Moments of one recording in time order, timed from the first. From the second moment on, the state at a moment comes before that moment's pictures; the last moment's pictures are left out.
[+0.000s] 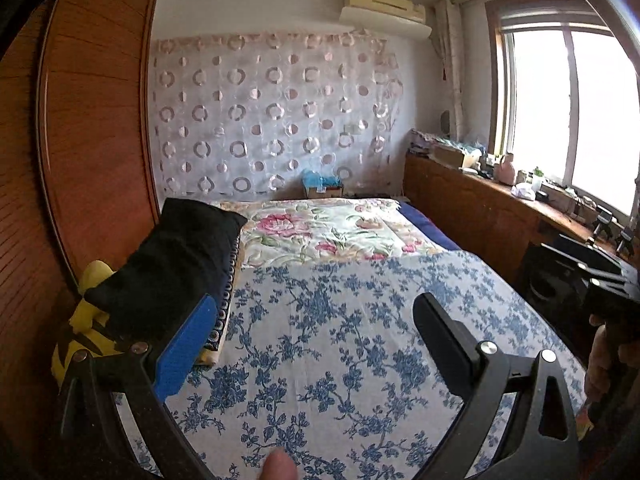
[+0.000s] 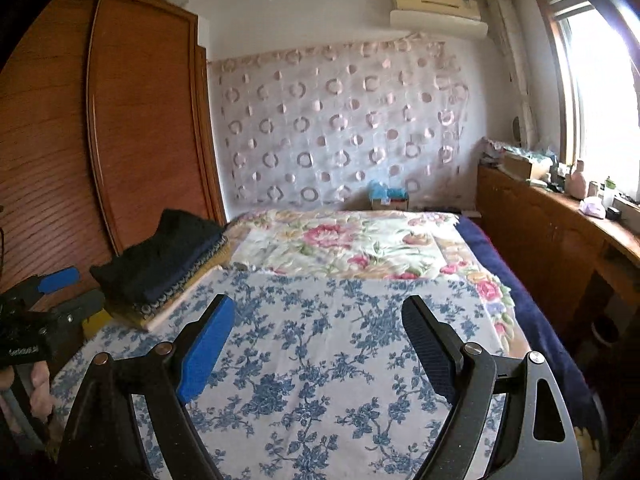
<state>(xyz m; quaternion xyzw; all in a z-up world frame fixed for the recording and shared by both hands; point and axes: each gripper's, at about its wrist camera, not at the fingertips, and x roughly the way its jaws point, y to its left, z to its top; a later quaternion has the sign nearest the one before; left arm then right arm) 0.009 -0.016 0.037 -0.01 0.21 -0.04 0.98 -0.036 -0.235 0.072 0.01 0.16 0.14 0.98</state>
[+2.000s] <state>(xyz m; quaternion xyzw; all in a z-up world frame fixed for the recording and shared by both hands) -0.003 -0.017 0.053 0.00 0.19 -0.02 0.98 -0.014 -0.256 0.063 0.01 0.14 0.15 0.98</state>
